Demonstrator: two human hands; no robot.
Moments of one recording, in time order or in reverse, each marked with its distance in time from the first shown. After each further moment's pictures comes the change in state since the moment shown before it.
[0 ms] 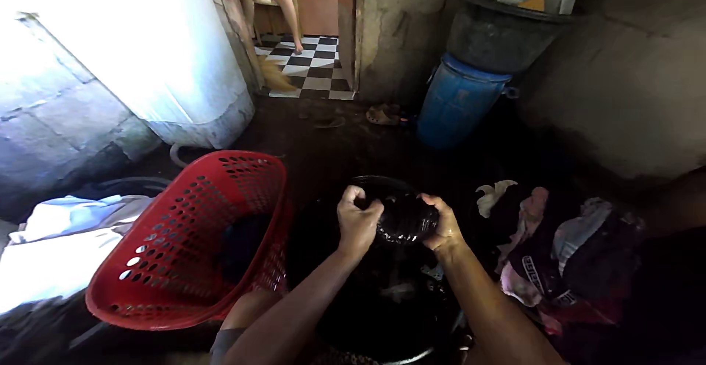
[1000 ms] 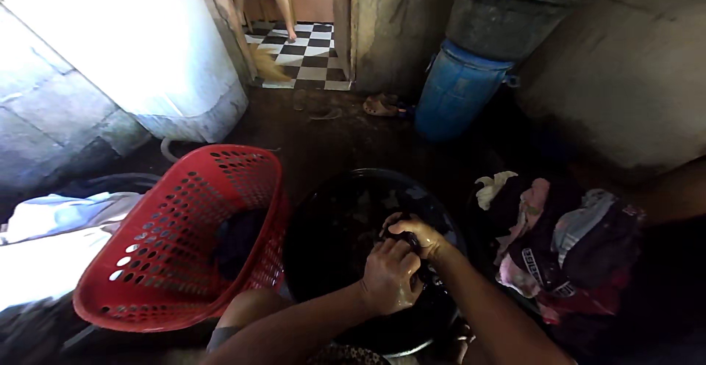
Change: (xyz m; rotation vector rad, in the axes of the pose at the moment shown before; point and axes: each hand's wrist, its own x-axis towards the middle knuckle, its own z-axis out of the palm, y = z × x) left_hand -0.074 -0.059 0.002 0.569 -0.333 0.963; right_hand 0.018 0.032 -0.036 -0.540 -0.346 0.253
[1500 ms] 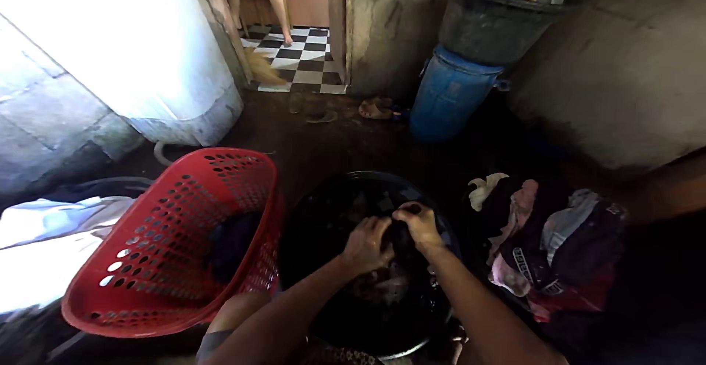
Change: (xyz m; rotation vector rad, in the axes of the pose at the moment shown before) left_hand 0.005 -0.053 0.006 -0.093 -0.399 -0.329; right_hand -0.001 -0.013 0.009 -0.355 0.707 -0.202
